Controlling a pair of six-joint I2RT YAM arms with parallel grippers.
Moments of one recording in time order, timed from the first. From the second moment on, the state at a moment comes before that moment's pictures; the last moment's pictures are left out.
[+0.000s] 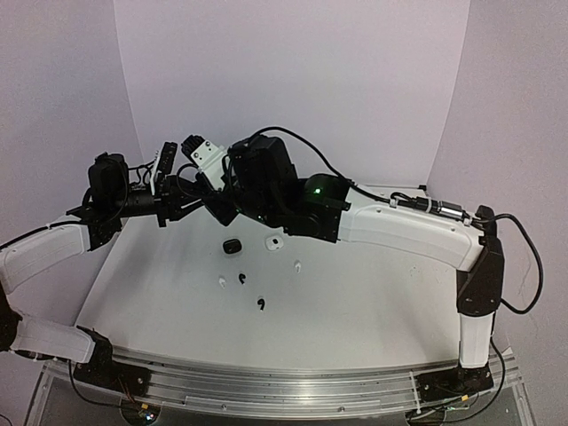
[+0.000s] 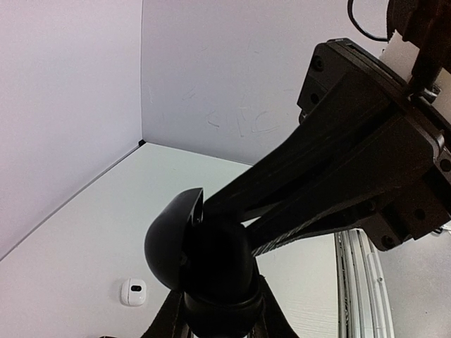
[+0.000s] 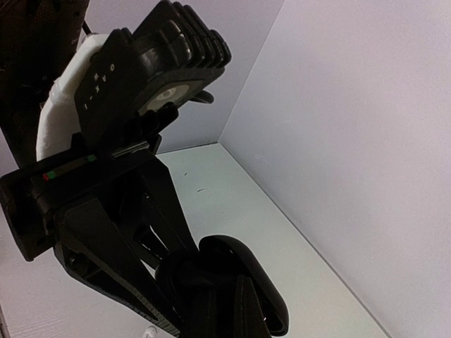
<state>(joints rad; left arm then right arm) -0.36 1.18 0.84 0.28 0.99 0.00 1.21 2.04 2.04 -0.27 0.42 -0.27</state>
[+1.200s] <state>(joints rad) -0.35 1.16 0.85 0.27 0.92 0.19 1.22 2.08 2.12 -0.36 0.51 -0.32</state>
